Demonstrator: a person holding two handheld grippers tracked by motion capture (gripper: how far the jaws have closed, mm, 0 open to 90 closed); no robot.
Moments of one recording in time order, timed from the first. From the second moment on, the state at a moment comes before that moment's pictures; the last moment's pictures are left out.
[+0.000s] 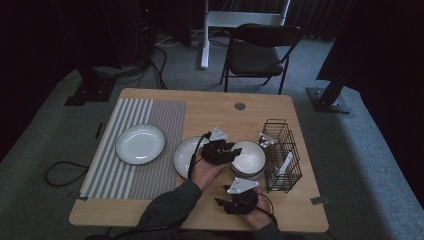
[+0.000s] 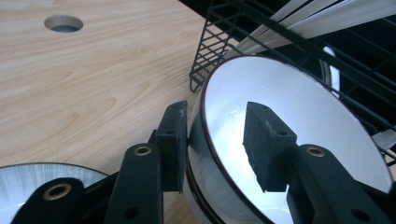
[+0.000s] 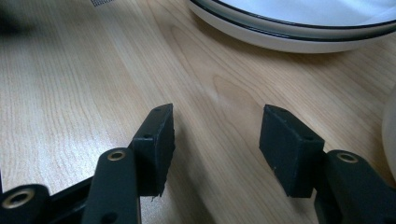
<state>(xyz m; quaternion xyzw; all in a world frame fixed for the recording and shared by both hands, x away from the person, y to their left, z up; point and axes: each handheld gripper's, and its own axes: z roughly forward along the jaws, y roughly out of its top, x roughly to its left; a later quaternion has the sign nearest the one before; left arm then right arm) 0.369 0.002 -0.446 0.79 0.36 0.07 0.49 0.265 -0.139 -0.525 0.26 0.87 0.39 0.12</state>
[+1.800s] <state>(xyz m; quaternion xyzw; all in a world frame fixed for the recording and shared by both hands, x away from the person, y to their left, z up) 0.382 0.013 -0.440 0.75 0.42 0.03 0.52 0.265 -0.139 -0.525 0.26 0.87 0.39 0.12</state>
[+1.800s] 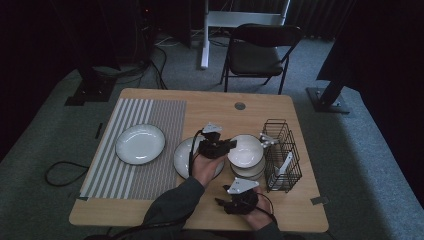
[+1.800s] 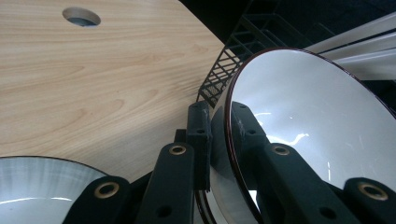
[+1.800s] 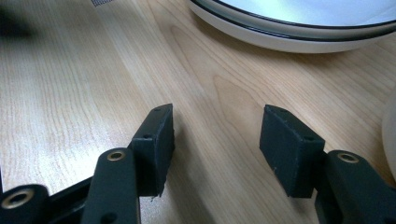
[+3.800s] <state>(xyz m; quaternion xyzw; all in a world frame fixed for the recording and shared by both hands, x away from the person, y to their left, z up) 0.390 0.115 -0.448 0.68 0.49 0.05 0.54 0.265 -0.139 -0.526 0.26 0.87 0.39 0.12</state>
